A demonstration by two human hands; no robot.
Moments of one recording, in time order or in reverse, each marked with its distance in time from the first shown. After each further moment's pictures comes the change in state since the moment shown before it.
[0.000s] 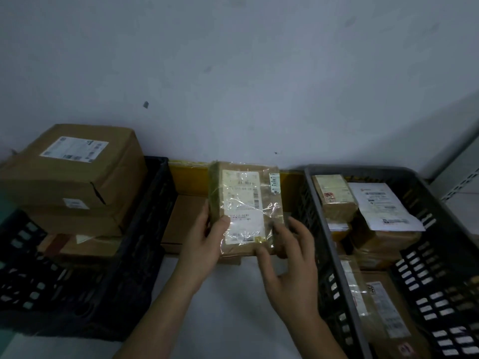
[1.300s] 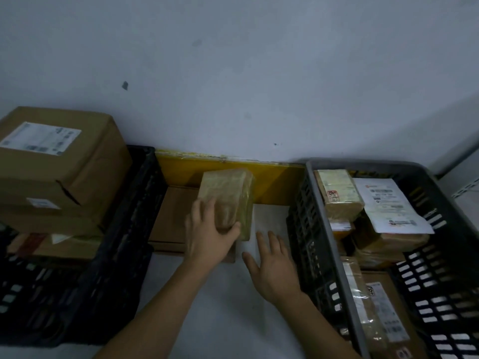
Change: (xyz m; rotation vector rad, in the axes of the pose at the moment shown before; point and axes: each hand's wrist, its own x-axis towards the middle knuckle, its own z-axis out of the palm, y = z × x) left_hand 0.091 -0.116 0.022 0.822 0.039 -0.030; right_hand 0.020 0.106 0.063 -0.589 -0.713 0.248
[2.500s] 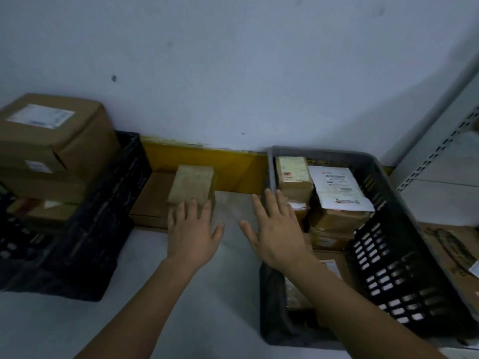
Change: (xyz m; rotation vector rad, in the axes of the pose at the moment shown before) left_hand -0.110 0.070 0.012 0.562 0.057 0.131; right_hand -0.064 0.064 -0.114 -0.270 0.230 -0.262
